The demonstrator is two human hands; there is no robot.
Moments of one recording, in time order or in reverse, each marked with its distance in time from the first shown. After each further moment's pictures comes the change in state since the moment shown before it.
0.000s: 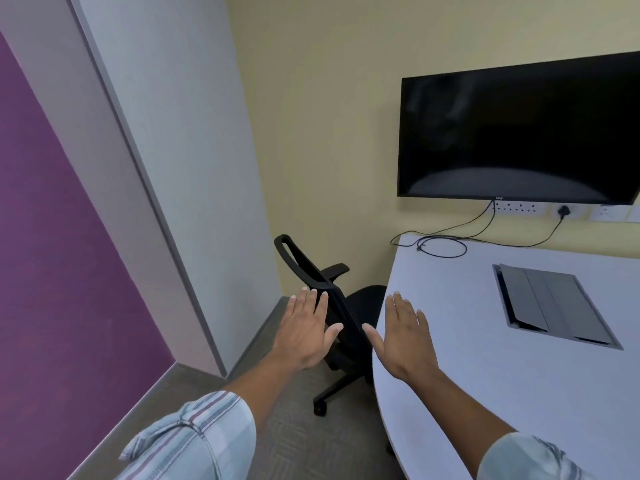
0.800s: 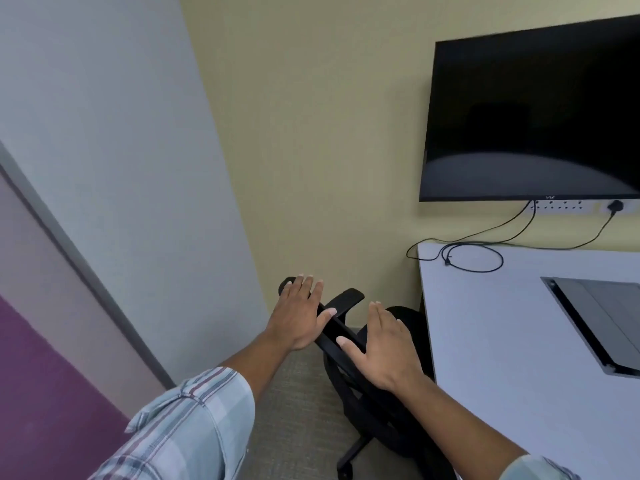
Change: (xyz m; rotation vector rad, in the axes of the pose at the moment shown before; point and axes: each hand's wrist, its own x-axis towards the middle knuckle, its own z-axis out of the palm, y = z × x) left_hand 0.340 -0.255 0.077 0.018 -0.087 0.189; right_hand 0.319 -0.127 0.125 0.046 0.016 0.059
